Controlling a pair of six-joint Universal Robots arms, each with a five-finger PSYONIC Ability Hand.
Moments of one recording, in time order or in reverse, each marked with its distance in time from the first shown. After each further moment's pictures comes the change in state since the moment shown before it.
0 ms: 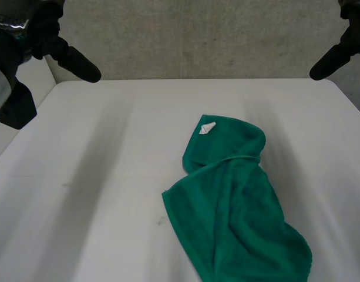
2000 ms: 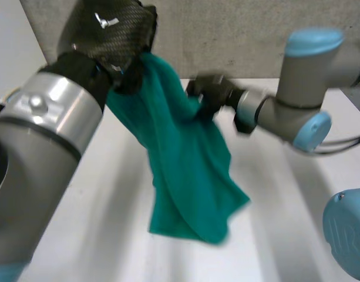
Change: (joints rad) left arm -0.266 -0.164 0.023 0.174 -0.127 0.380; right arm 0.108 1.104 -1.064 0.295 -0.498 0.164; left_hand 0.928 0.993 0.977 0.991 0.930; right_hand 0.744 0.949 0.960 0.948 0.870
